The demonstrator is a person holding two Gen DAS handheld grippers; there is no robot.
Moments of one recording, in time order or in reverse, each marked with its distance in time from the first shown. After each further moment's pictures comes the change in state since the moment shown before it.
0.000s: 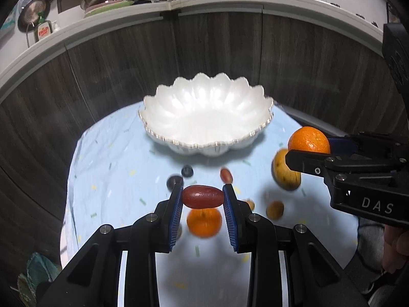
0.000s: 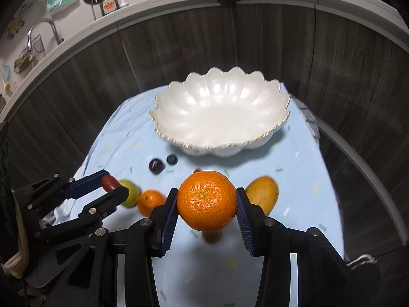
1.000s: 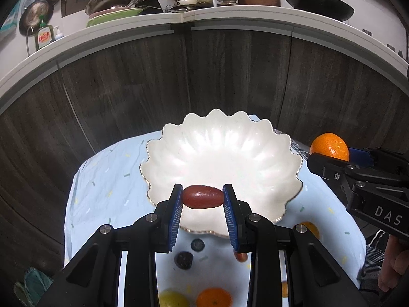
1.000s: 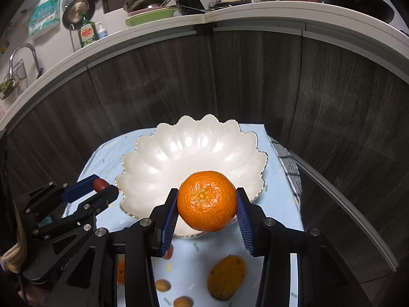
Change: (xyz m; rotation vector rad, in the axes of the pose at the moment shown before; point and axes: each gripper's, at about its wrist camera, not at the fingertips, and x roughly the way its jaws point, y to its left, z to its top) left arm 0.058 0.020 0.087 -0.053 -0.054 0.033; right arm 0.026 -0.037 0.084 0.047 -0.104 -0.078
